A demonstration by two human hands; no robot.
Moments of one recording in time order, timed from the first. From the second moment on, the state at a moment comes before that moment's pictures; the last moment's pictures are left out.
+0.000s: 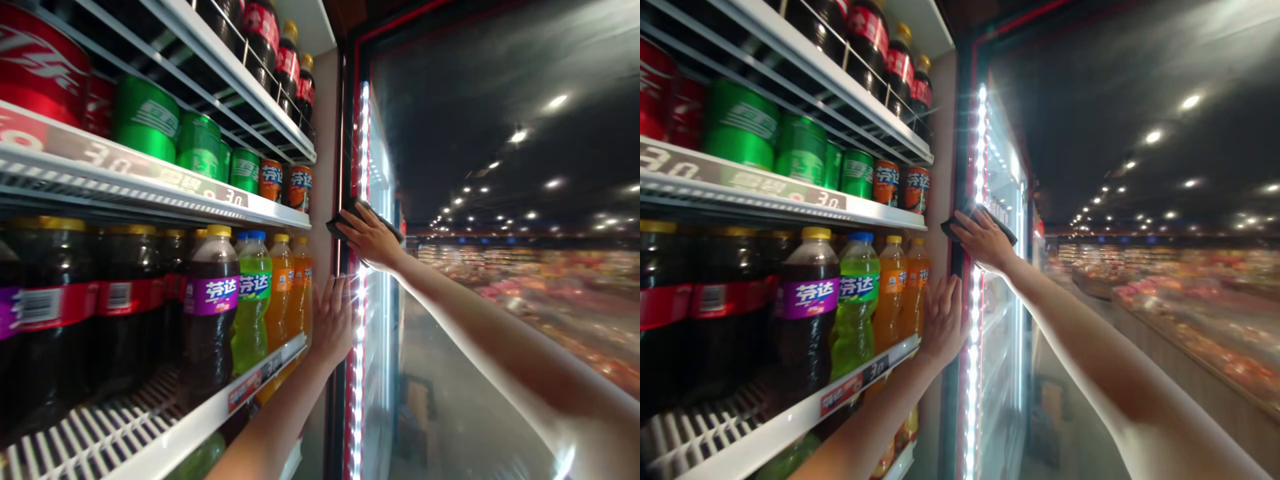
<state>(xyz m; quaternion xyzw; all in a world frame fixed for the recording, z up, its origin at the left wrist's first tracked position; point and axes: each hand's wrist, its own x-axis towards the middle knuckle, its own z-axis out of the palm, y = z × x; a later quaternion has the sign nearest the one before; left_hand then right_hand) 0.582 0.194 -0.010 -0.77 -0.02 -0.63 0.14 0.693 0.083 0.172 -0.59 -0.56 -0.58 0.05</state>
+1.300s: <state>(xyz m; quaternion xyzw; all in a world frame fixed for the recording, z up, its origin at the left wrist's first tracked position) 0.578 0.167 -0.048 -0.81 0.03 -0.59 0.08 0.688 -0.003 0.011 -0.60 -0.57 -0.56 -0.05</state>
